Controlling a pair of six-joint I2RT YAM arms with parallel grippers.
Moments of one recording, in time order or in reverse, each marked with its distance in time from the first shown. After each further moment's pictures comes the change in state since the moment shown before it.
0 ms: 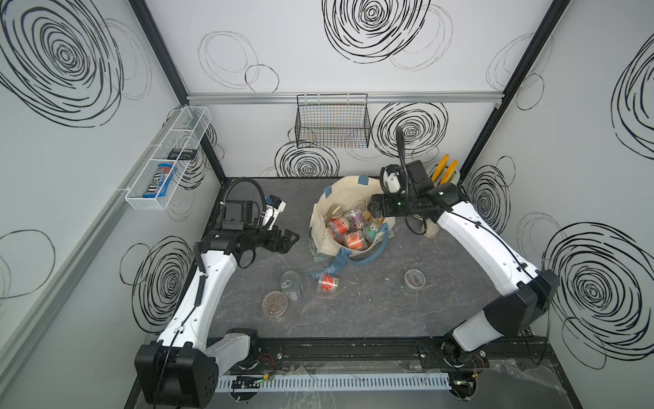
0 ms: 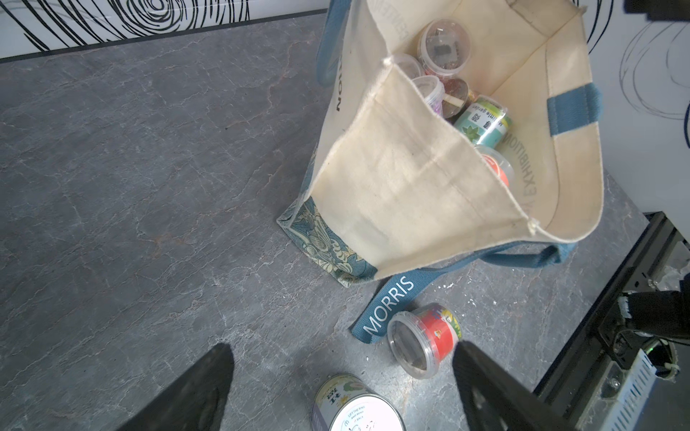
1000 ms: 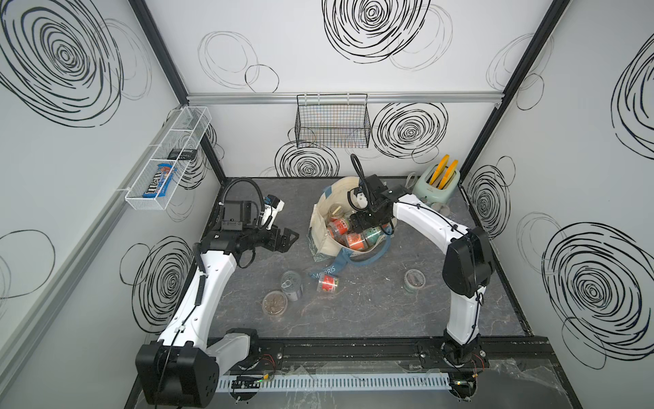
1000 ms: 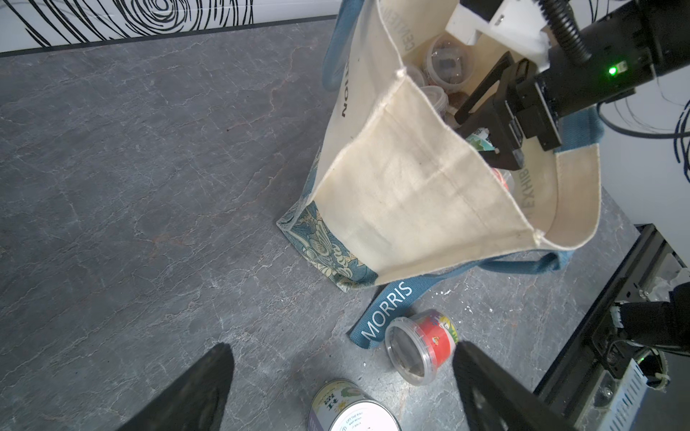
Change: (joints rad) left arm 0.008 0.000 -0.010 0.022 0.018 -0.026; right arm 0.031 0.332 0.006 0.045 0.005 -0.187
